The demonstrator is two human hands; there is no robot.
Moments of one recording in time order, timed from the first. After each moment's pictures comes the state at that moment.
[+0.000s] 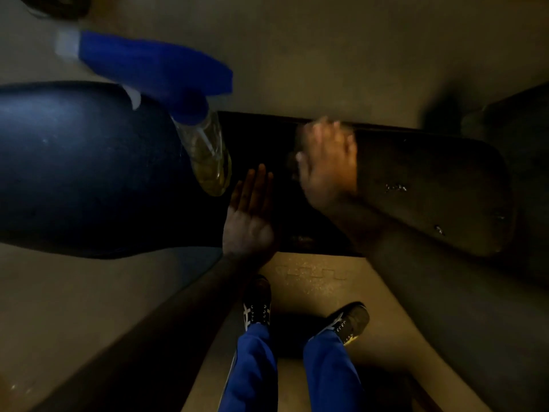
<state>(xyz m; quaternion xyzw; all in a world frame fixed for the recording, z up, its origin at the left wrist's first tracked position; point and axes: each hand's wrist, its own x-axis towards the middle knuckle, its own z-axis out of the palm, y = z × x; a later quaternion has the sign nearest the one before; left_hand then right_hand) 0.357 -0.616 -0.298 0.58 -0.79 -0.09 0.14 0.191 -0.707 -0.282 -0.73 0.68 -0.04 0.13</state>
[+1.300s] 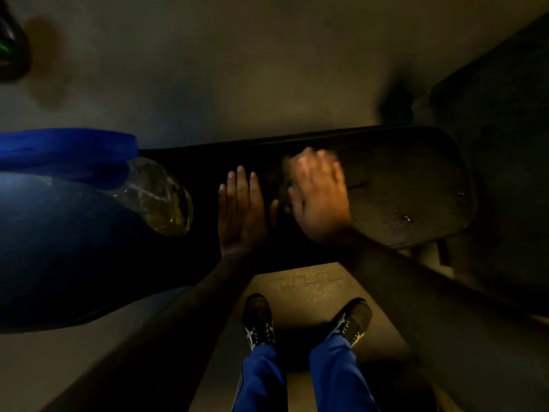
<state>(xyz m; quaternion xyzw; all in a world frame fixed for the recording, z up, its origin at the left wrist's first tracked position) 0.301 -0.667 -0.298 0.62 -0.78 -0.04 0.06 0.141 -0.671 -0.281 -0.69 0.71 -0.05 0.15</state>
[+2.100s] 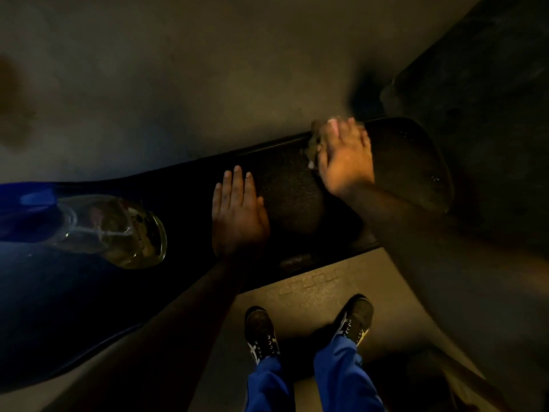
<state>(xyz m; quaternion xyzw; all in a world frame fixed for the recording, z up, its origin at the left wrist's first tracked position) 0.271 -0.689 -0.297 0.59 -0.80 -0.11 0.10 0.046 -0.719 -0.281 -0.60 0.79 -0.02 0.13</state>
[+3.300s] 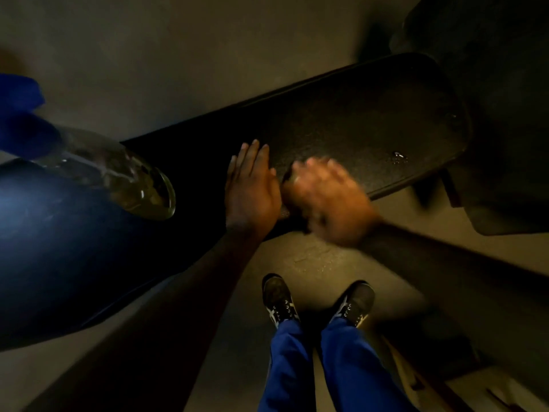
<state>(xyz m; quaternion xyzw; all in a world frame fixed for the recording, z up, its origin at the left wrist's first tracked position) 0.281 -0.653 -0.282 0.55 -0.80 -0.21 0.12 0.101 -0.570 -0.292 -0.78 0.61 -0.02 0.14</state>
